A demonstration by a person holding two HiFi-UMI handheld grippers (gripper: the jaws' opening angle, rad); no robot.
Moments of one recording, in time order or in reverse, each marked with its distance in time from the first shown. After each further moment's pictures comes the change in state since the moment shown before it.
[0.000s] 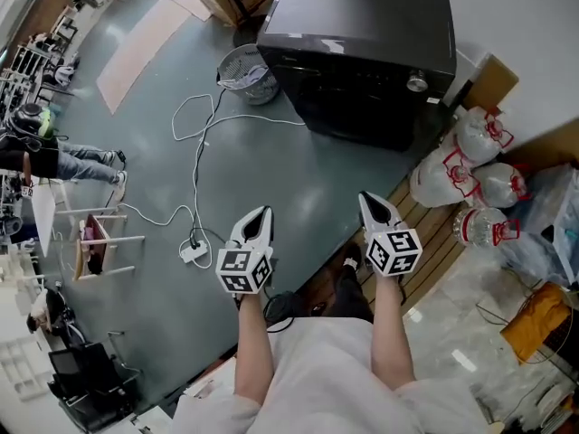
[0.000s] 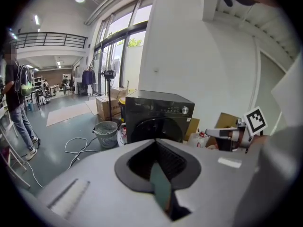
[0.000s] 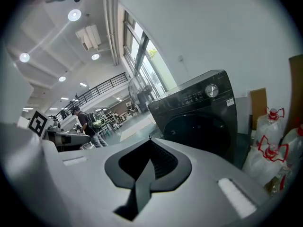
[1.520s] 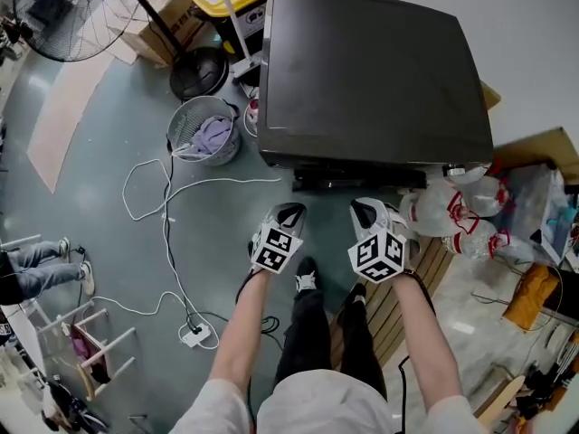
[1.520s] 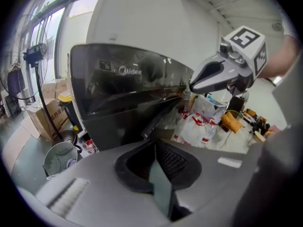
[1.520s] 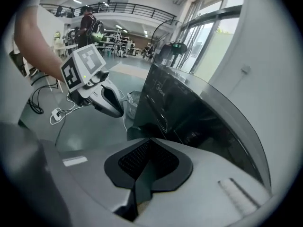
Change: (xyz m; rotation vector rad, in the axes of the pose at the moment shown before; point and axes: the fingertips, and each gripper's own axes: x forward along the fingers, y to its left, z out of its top) left arm 0.381 0.106 0.037 0.431 0.231 -0.589; right arm 0.314 -0.057 0.059 -0.856 0.570 -0.235
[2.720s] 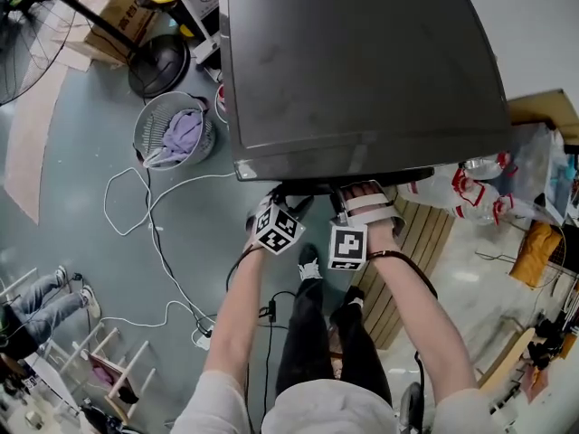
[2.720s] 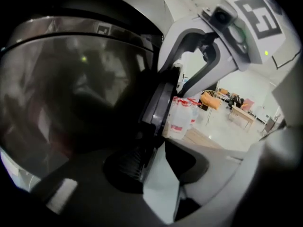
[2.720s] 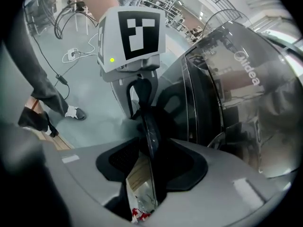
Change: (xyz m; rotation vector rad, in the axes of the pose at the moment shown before) left arm 0.117 0.022 -0.043 0.267 0.086 -0.273; right arm 0.122 0.016 -0.016 -0.572 0.286 0.008
